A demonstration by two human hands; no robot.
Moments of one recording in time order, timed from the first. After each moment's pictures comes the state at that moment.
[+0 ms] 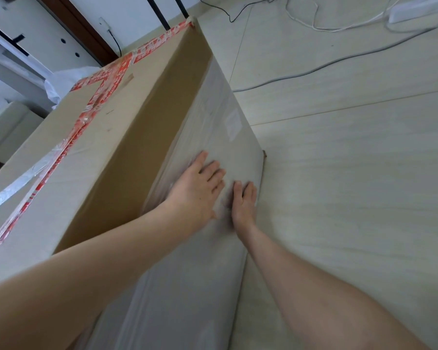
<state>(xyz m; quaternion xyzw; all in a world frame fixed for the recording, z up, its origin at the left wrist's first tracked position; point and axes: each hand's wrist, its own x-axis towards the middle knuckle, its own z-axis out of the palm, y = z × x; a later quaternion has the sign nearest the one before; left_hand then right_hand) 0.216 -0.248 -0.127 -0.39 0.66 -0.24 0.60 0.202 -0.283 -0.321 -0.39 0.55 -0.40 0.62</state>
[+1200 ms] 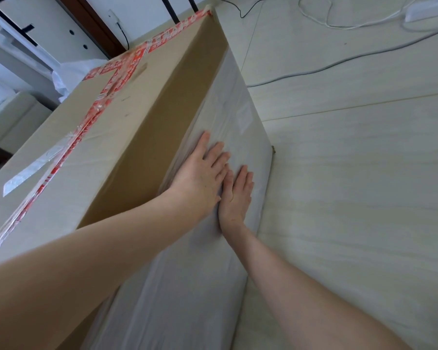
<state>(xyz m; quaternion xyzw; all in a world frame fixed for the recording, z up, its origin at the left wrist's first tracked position) 0.222 -0.237 -0.114 -0.40 0.64 -0.30 0.58 0.223 -0.256 -0.265 -0.41 0.56 -0.43 0.58</state>
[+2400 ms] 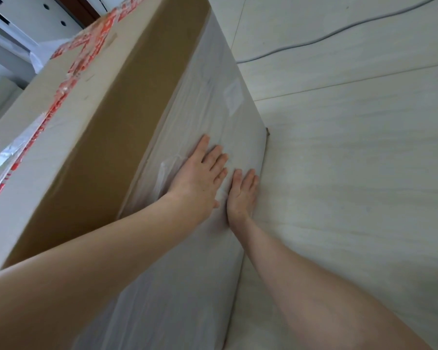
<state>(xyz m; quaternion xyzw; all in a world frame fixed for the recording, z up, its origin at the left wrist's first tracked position) 0.224 -0.244 -0.153 -0.37 0.65 -0.26 0.61 0.224 -0.271 -0.339 -0.37 0.62 -0.36 0.59</state>
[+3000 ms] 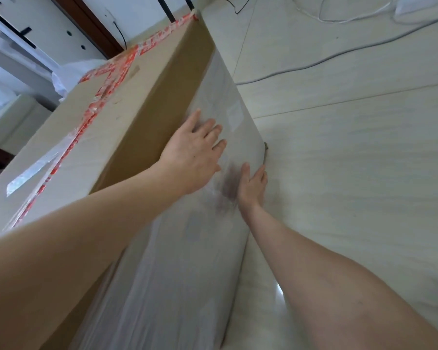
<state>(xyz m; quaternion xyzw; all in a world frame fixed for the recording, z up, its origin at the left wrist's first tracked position) 0.207 -0.257 -0.086 -0.45 0.69 -0.30 0.48 0.186 -0.291 -0.301 -0.35 0.61 -0.40 0.58</state>
